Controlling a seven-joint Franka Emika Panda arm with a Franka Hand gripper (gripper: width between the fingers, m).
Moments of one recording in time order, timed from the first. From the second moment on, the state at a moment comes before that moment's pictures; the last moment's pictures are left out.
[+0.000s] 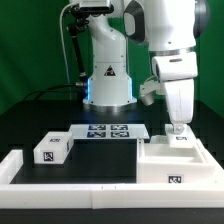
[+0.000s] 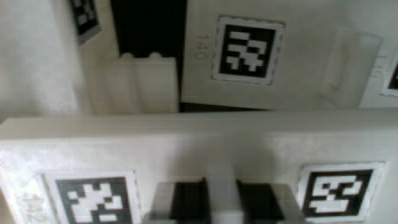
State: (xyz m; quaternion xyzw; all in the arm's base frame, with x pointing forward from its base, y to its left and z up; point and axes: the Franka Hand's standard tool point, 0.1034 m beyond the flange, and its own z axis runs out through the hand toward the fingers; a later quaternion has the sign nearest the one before) arm 0.484 0.115 0.057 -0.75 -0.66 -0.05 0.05
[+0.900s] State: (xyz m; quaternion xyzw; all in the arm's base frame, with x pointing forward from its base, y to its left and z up) arm 0.512 0.110 0.058 -0.75 -0.65 -0.06 0.04
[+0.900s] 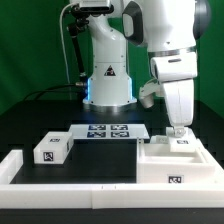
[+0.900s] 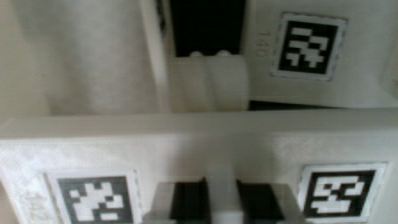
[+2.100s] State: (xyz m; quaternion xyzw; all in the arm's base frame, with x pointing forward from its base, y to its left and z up) arm 0.575 0.101 0.058 -0.76 -0.65 -0.08 0.04
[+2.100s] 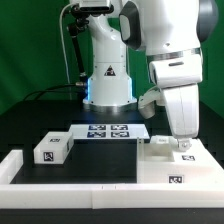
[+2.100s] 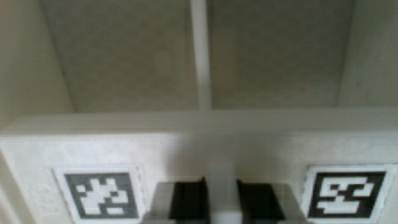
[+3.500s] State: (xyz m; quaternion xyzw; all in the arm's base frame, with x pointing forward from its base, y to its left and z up) arm 0.491 0.077 0.099 -0.77 -0.64 -0.07 -0.01
